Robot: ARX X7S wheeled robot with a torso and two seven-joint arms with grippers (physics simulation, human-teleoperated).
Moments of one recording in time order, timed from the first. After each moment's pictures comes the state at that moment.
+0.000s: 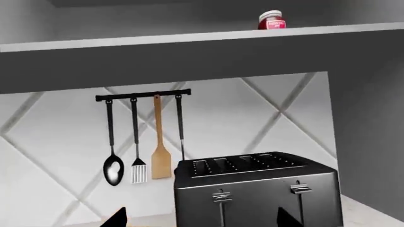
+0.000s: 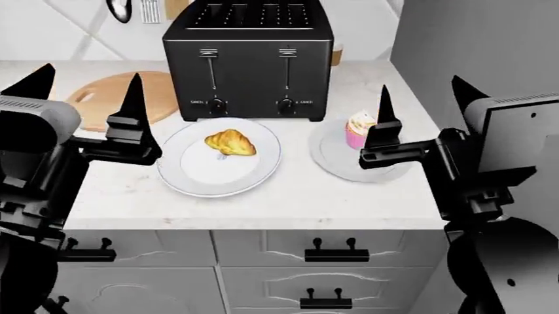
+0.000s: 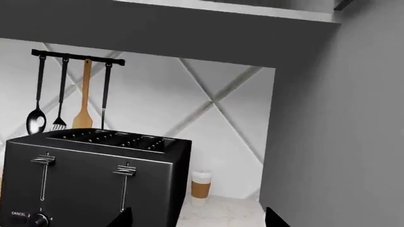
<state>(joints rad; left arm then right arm) -0.59 -0.27 -0.24 0.88 -0.35 -1.09 0.07 0.58 0.21 0.02 -0.79 0.19 1.02 0.01</state>
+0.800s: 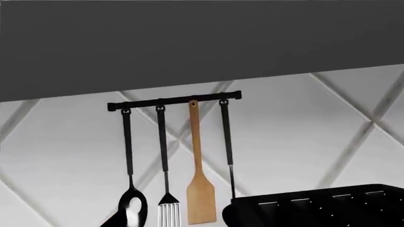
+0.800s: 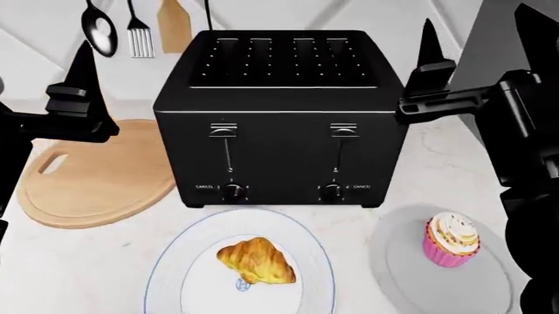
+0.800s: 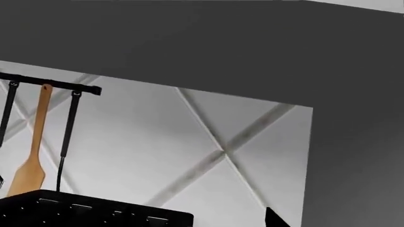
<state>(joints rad) -0.75 -0.35 -0.37 0.94 -0.46 -1.30 0.07 0.87 0.27 0.11 -0.93 0.28 1.33 -0.01</state>
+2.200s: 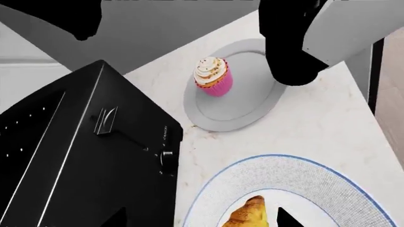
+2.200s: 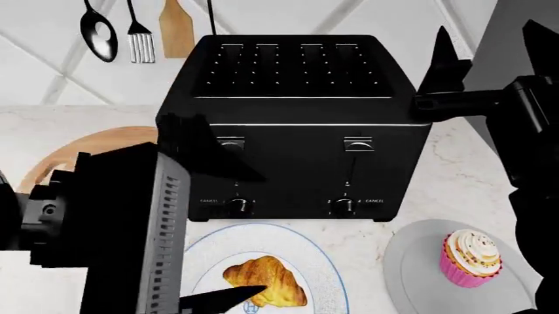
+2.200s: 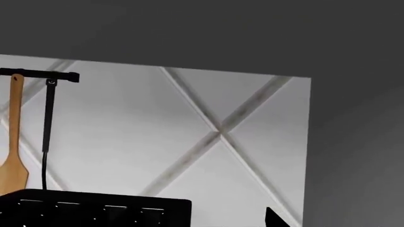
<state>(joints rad) -1.35 -0.78 0.41 0.81 -1.03 -1.30 0.76 0.90 0.25 0.20 -0.91 0.34 1.45 0.03</state>
